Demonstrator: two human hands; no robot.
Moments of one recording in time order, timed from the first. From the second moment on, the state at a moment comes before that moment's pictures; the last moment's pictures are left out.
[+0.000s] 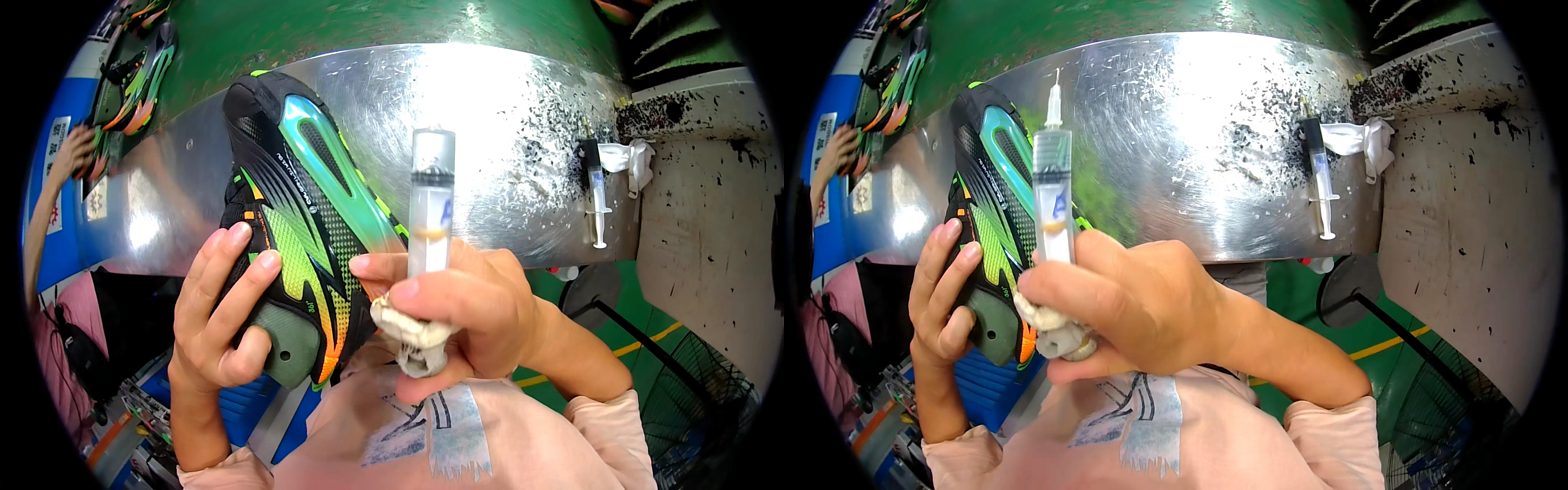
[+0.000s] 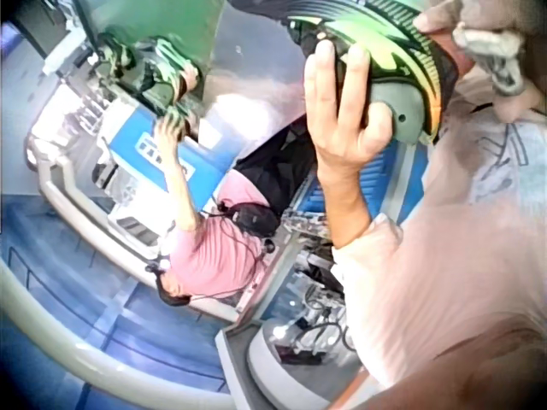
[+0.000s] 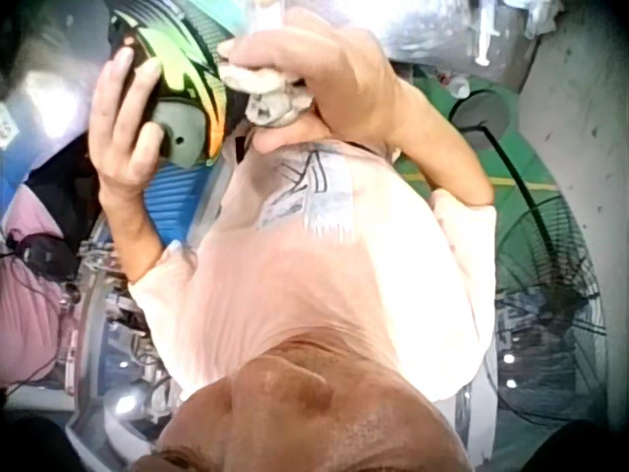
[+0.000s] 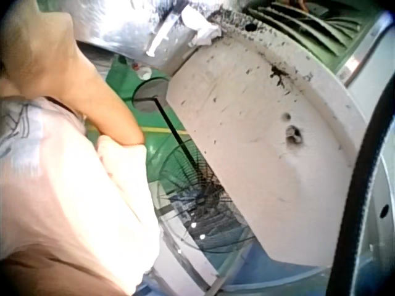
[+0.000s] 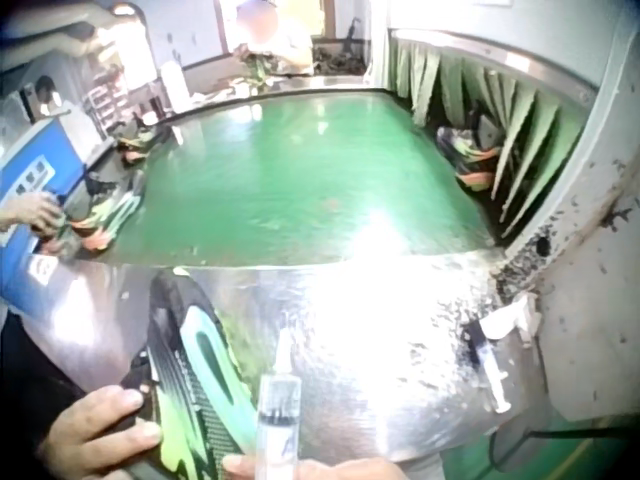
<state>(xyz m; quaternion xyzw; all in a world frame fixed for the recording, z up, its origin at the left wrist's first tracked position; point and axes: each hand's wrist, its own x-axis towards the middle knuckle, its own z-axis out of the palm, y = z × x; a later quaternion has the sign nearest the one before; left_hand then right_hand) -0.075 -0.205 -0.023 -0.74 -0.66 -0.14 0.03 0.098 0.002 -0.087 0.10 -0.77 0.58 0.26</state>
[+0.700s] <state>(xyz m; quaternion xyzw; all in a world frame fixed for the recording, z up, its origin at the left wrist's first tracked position) -0.068 -0.234 -0.042 -0.70 -0.70 -0.17 0.04 0.105 0.039 -0.123 -0.11 -0.85 0.37 0.36</state>
